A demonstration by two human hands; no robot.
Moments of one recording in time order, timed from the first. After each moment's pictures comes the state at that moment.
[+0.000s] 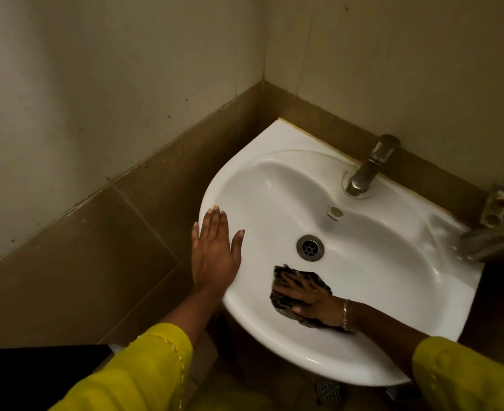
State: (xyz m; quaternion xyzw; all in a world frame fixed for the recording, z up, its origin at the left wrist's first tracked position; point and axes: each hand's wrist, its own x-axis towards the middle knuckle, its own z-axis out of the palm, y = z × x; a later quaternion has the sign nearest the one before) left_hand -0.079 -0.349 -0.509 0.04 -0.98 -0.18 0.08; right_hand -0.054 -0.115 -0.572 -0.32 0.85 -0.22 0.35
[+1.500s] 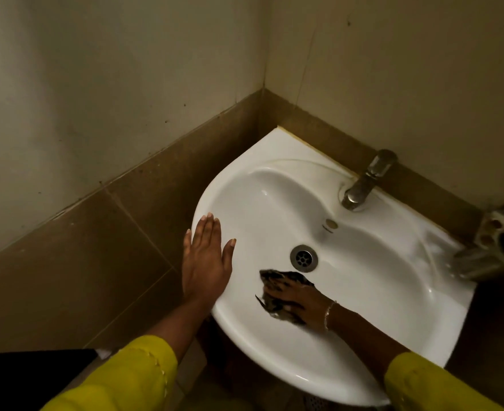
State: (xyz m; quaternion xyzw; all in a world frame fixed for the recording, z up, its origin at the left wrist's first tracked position) left_hand -0.080 -0.350 -0.509 0.05 -0.98 -0.18 0.08; right_hand -0.064 -0.147 -0.537 -0.14 0.82 -0.44 0.34
